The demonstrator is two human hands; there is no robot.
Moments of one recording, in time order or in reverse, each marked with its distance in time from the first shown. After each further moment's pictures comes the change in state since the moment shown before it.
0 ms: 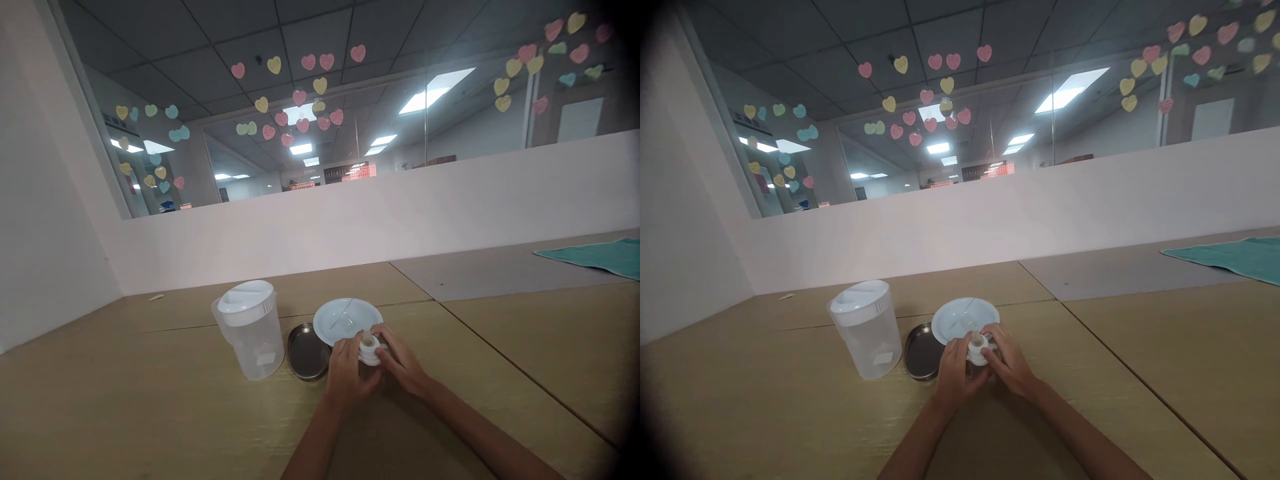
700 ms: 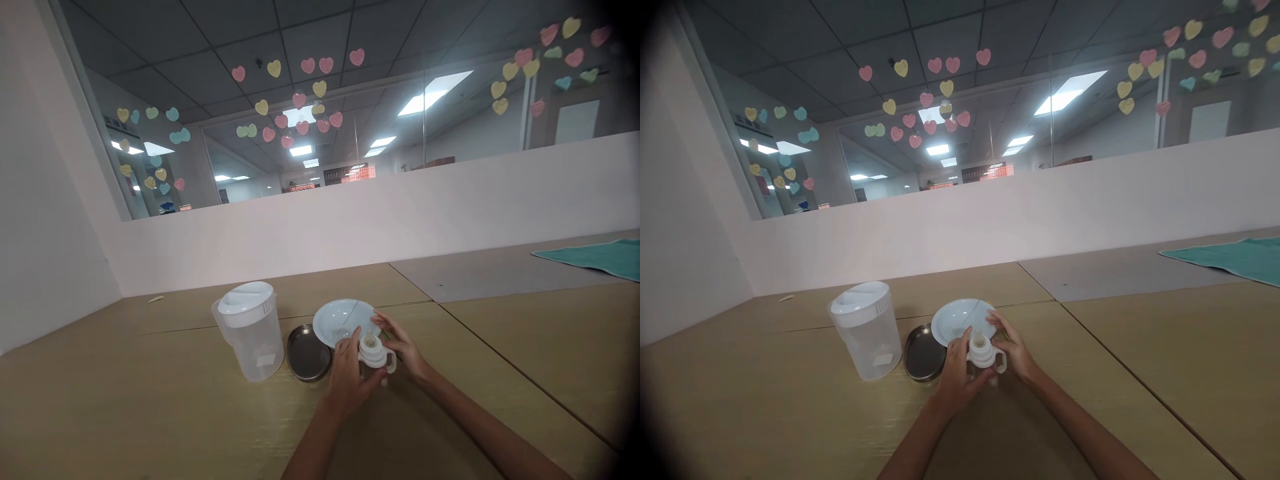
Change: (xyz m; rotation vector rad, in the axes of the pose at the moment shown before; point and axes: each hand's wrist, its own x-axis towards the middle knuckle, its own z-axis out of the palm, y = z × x) left_hand 0.002 0.005 -0.006 -0.172 -0.106 -0.086; right_hand 0.007 0.035 0.001 0.486 0.132 0.257
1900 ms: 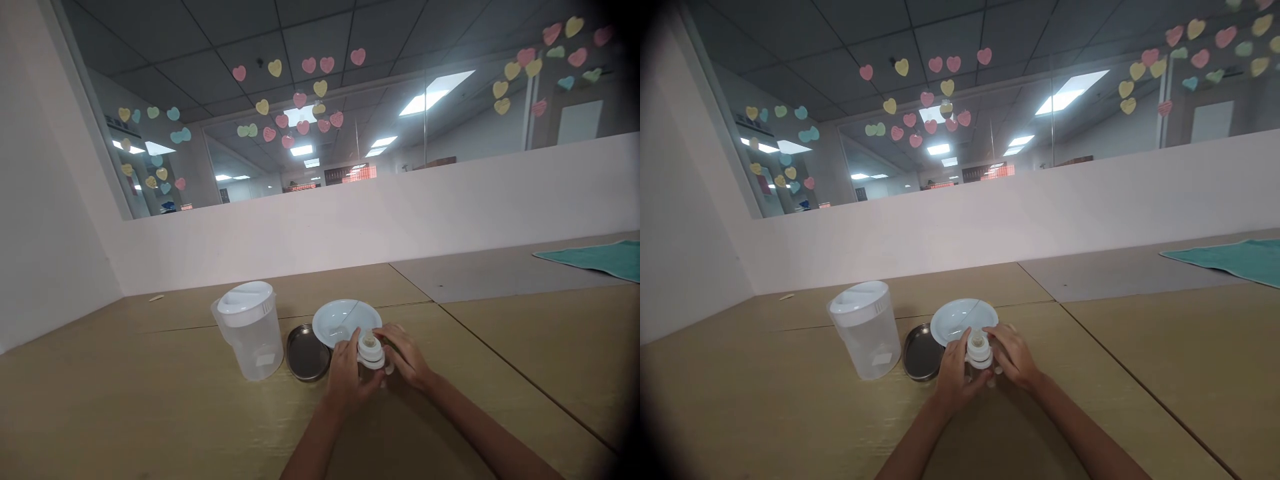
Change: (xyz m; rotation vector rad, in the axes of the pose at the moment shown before) left_hand -0.001 -0.002 0.001 0.074 0.003 0.012; right_hand -0.008 -0.024 -0.009 -0.592 -0.177 -0.535
